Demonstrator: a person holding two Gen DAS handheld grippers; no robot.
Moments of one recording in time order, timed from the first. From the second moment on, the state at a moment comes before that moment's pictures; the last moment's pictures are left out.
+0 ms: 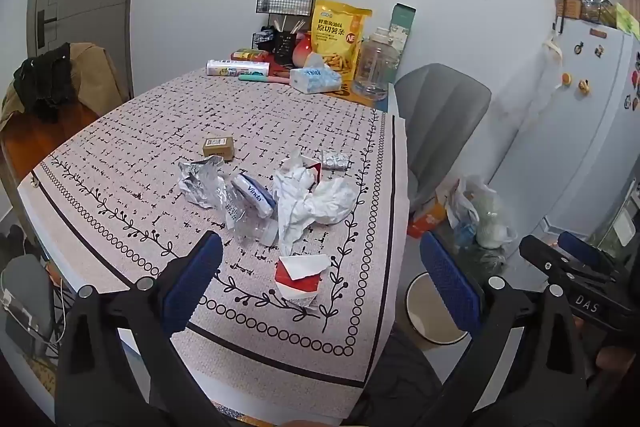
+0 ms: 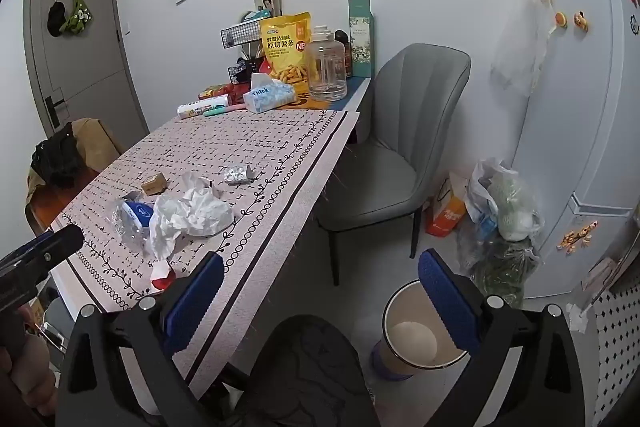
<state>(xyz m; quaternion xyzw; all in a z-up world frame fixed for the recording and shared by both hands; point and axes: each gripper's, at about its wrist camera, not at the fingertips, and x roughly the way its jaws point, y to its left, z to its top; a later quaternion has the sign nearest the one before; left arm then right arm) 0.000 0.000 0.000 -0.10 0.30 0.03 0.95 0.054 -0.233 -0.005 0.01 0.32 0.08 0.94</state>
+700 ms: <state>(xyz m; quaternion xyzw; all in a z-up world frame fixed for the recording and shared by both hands) 0.001 -0.006 0.005 -0.10 0.29 0.03 0.95 0.056 -0.240 -0.007 0.01 0.32 0.07 0.94</state>
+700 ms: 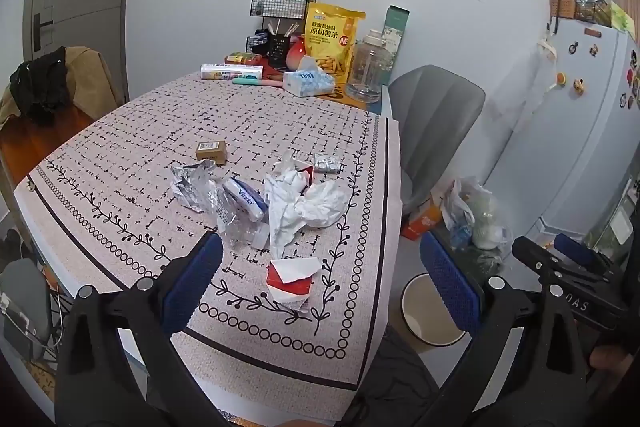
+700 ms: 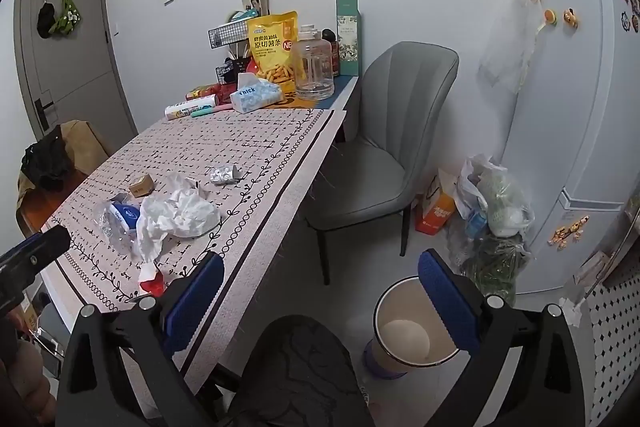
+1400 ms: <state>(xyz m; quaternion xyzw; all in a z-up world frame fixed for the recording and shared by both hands) 0.017 -0.005 -0.005 -0.11 0.30 0.03 0.95 0.063 -0.248 -0.017 0.02 0.33 0.06 0.94</state>
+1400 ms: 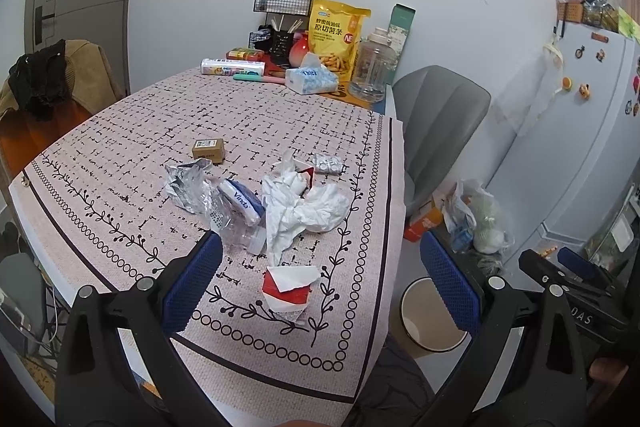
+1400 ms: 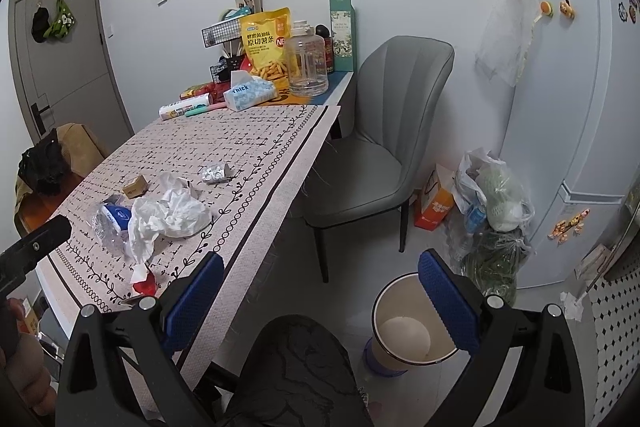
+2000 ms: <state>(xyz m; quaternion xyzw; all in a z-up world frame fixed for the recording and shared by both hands) 0.016 -0.005 -0.005 -0.11 0.30 0.03 0.95 0.063 -0.243 -0.021 0.03 0.33 0.06 0.94</state>
